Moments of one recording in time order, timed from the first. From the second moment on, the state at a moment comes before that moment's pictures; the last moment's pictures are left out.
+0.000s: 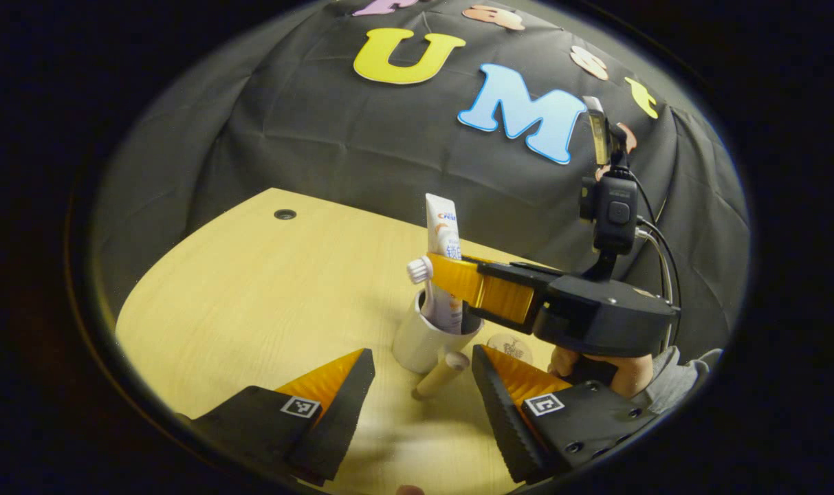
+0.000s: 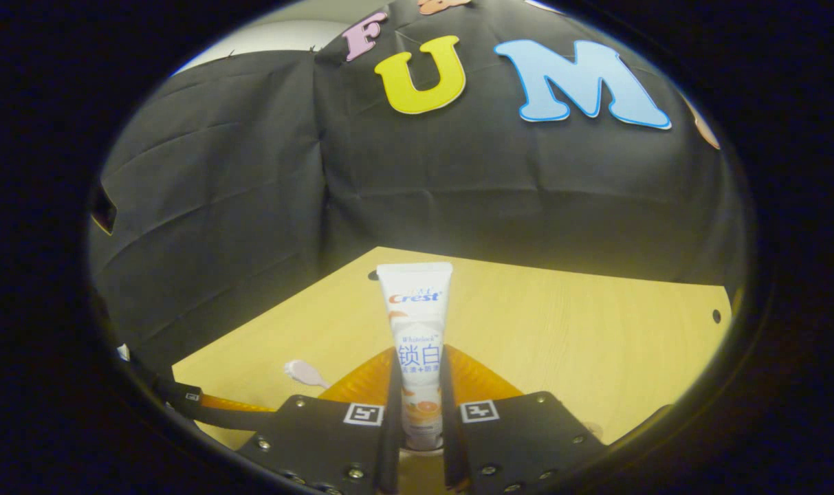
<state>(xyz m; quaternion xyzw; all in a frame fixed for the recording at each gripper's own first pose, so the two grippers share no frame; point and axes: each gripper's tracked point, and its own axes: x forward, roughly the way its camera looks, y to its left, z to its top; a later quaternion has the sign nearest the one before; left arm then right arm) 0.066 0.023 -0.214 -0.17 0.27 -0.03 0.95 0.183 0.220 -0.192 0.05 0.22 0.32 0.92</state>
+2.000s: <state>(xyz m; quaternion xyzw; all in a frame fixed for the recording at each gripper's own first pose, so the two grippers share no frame) 0.093 -0.016 -0.297 -0.09 0.48 -0.04 0.87 0.102 0.019 -0.109 0.08 0.19 0.15 0.97</state>
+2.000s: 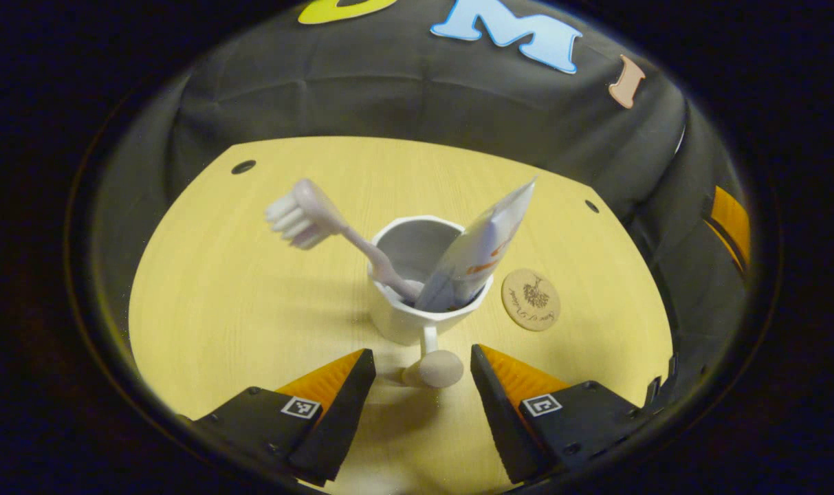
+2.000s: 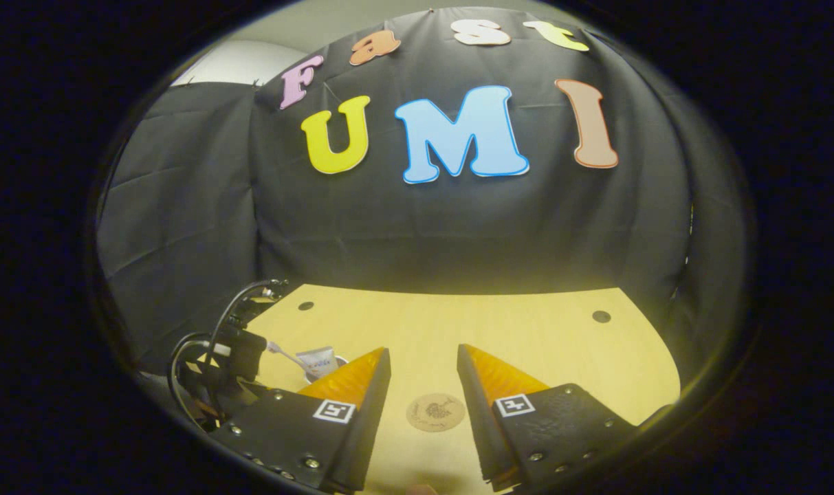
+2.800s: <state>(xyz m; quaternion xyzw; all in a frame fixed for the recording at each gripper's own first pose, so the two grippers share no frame) 0.110 -0.014 -0.329 -0.04 0.55 0.00 0.84 0.097 -0.039 -0.153 0.14 0.25 0.10 0.95</state>
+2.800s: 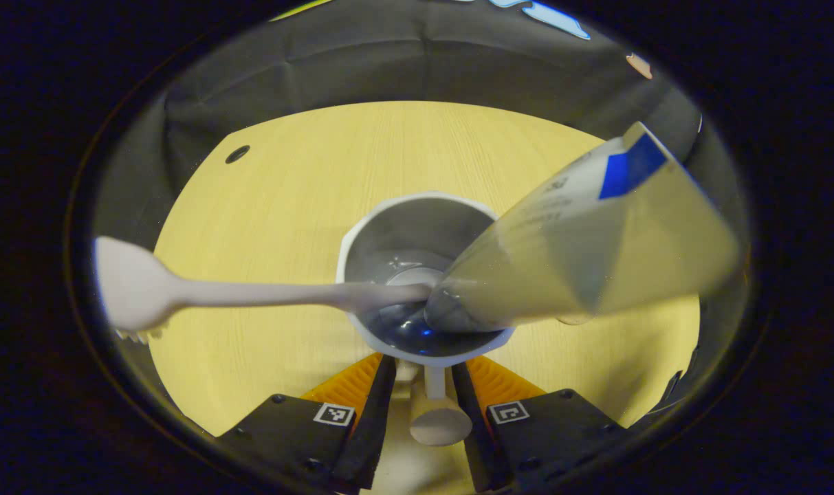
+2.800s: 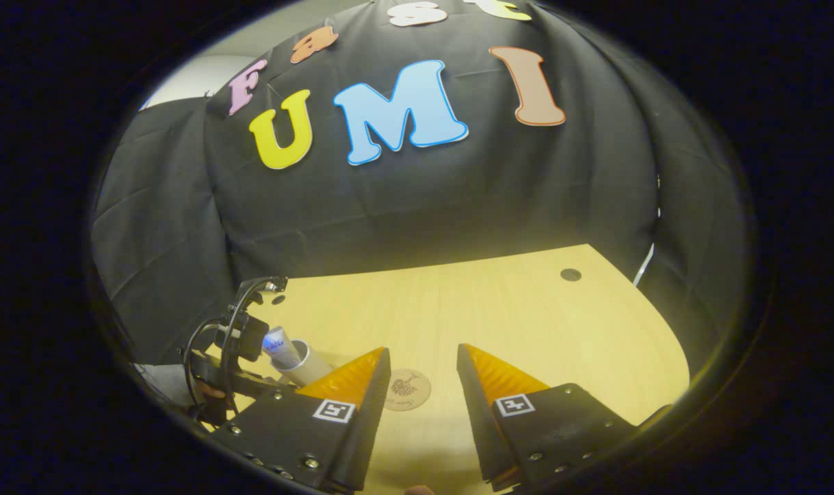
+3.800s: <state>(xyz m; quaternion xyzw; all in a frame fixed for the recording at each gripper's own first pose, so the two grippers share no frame) 0.128 -0.084 -0.305 0.01 0.48 -0.07 0.87 0.093 -0.061 -0.160 0.15 0.26 0.08 0.95</state>
